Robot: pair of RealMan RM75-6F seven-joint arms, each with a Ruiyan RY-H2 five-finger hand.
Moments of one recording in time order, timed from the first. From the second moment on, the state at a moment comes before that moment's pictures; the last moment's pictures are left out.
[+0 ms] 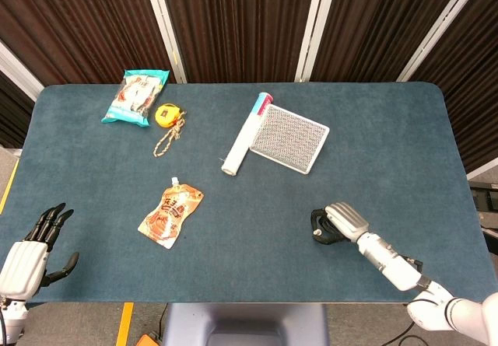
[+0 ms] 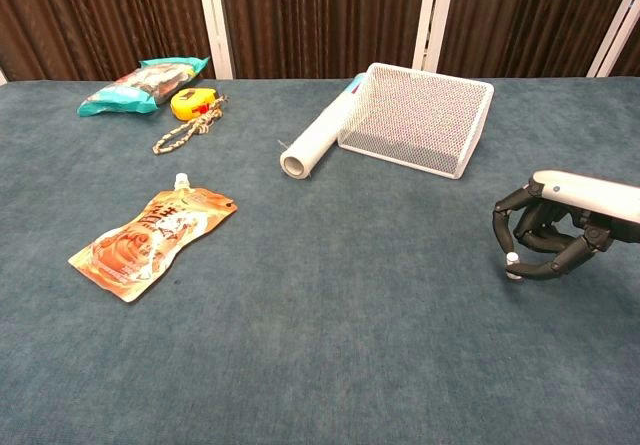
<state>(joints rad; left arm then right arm) -0.10 -1.12 0.01 -1.65 1.62 1.53 -0.07 0.60 -1.51 -0.09 -1.11 -1.64 1.05 0.64</state>
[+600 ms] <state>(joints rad) -0.10 -1.12 0.01 -1.65 1.63 1.52 -0.07 0.59 -1.53 -0.09 -1.08 -1.65 1.08 0.75</state>
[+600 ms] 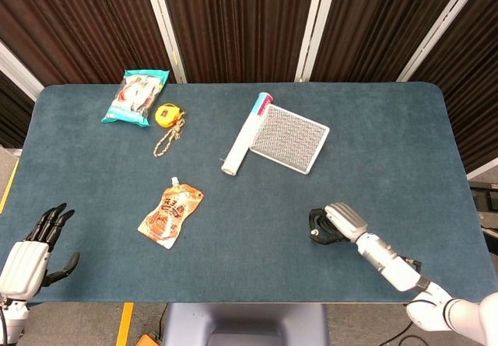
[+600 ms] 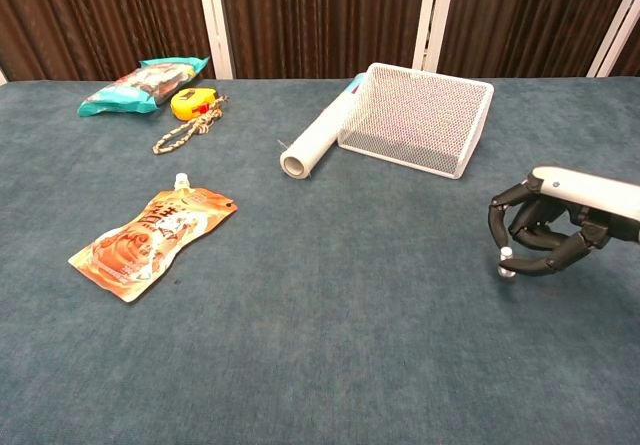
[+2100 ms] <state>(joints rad) -0.10 -1.12 0.01 -1.65 1.62 1.52 -0.06 0.44 -1.42 -0.05 -1.27 -1.71 1.47 0.15</state>
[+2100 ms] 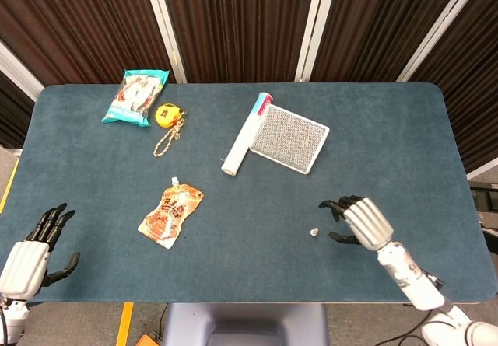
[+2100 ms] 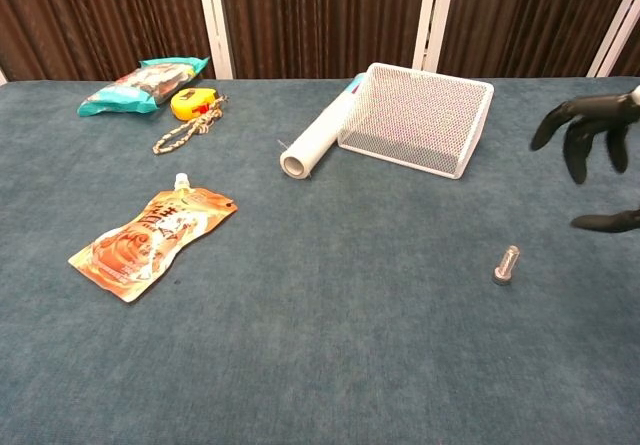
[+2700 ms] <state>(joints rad) -0.09 -1.12 0.01 -1.66 1.63 1.53 -0.01 0.17 -1.34 -0.02 -1.32 -1.58 1.65 -0.07</state>
